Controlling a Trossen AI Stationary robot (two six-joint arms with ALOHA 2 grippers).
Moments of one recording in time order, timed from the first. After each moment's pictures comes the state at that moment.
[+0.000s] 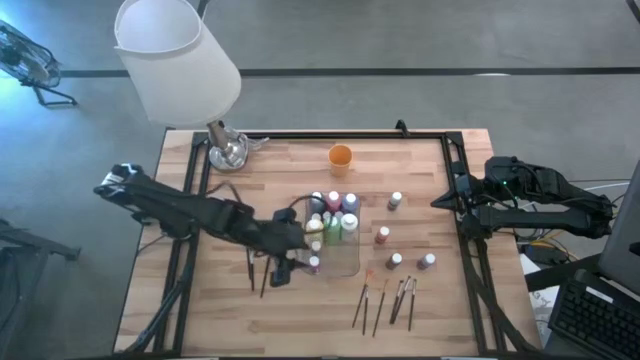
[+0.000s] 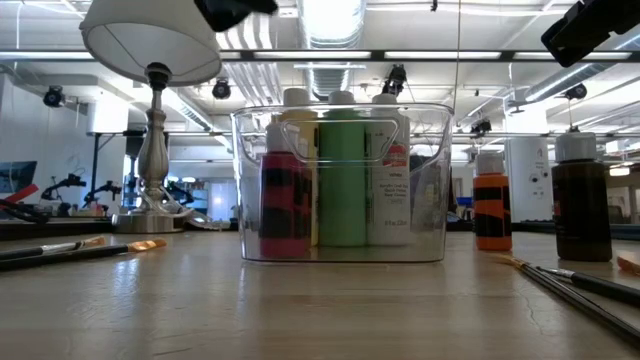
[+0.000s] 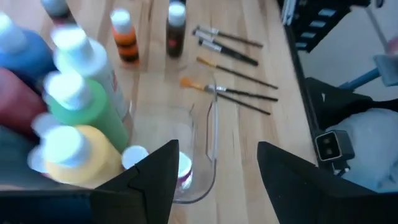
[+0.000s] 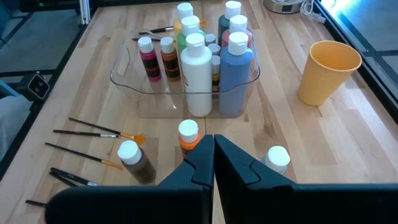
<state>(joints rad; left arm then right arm) -0.33 1.41 1.28 -0.56 -0.10 -0.34 -0.17 0.42 0.79 -0.94 -0.18 0.00</state>
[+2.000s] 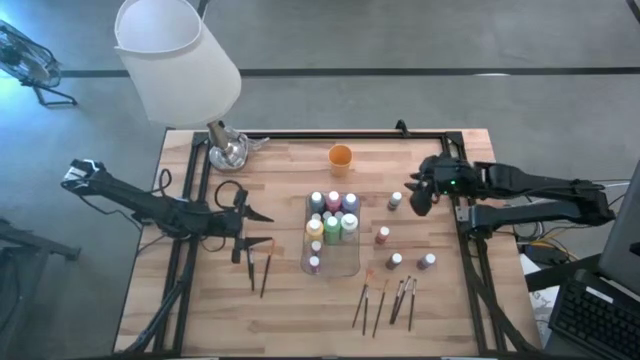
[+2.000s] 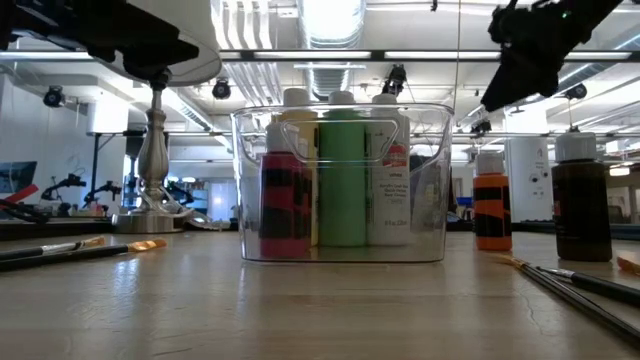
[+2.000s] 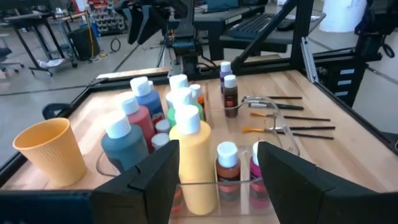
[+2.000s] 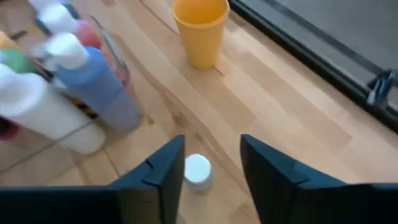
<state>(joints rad) -0.34 0.70 0.36 0.18 -0.34 0.02 -0.17 0.77 0.75 -0.76 0.30 0.41</state>
